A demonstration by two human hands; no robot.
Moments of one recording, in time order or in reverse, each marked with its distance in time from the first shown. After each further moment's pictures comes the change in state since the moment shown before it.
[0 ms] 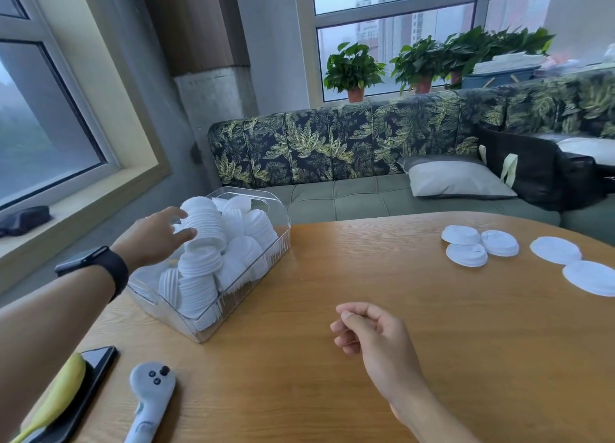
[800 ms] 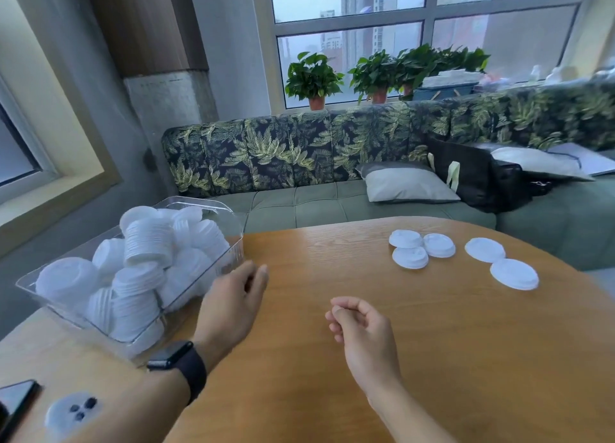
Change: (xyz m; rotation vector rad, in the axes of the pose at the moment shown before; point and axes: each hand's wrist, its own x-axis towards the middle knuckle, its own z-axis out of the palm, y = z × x) left_hand -0.104 0.151 0.127 -0.457 0.156 0.325; right_hand 0.021 0.006 -0.048 -0.030 0.247 -0.076
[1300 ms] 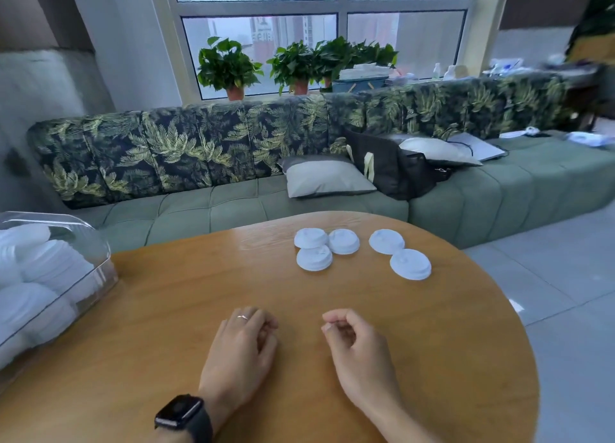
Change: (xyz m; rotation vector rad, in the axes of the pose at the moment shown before) left_hand -0.015 0.047 0.200 0.113 -0.224 0.339; right_hand 0.061 0.038 -0.157 -0.412 0.146 -0.152
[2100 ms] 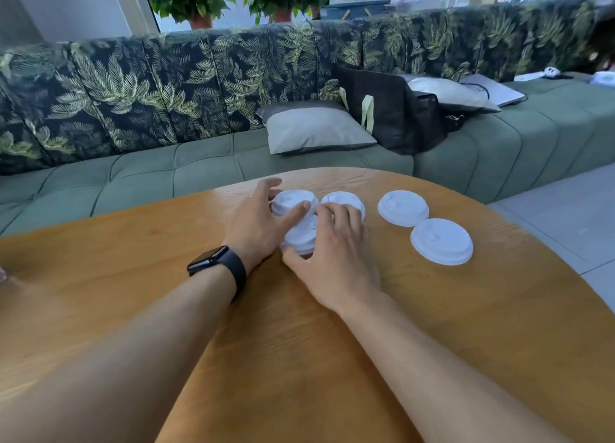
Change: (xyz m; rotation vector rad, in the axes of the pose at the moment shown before) left_hand 0.213 -0.017 0.091 -0.368 -0.053 -0.218; right_hand 0.167 0.021 0.043 -0.776 0.088 -0.315
